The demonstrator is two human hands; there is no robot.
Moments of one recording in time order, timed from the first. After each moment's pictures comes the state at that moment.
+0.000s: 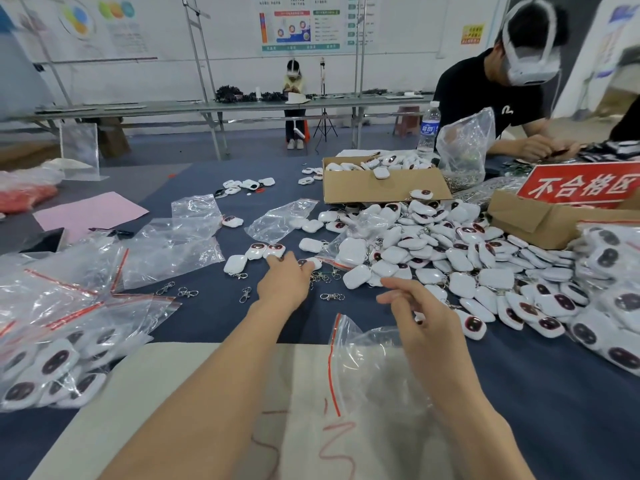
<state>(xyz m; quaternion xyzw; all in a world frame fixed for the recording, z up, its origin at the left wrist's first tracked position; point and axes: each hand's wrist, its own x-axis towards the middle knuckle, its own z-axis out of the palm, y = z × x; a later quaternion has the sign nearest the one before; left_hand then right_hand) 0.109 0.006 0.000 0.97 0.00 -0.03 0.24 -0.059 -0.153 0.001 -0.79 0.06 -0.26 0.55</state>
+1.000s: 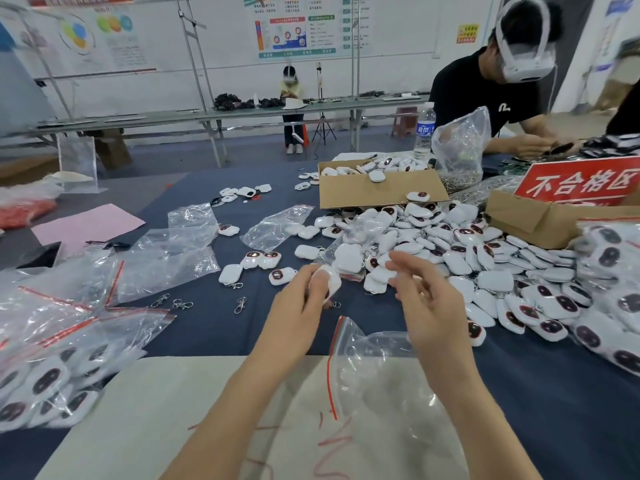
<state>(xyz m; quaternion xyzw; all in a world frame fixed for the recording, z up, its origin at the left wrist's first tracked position) 0.031 0.008 0.003 0.82 -0.22 0.06 0.53 -0.044 -0.160 0.018 -0.70 0.03 -0.31 0.64</state>
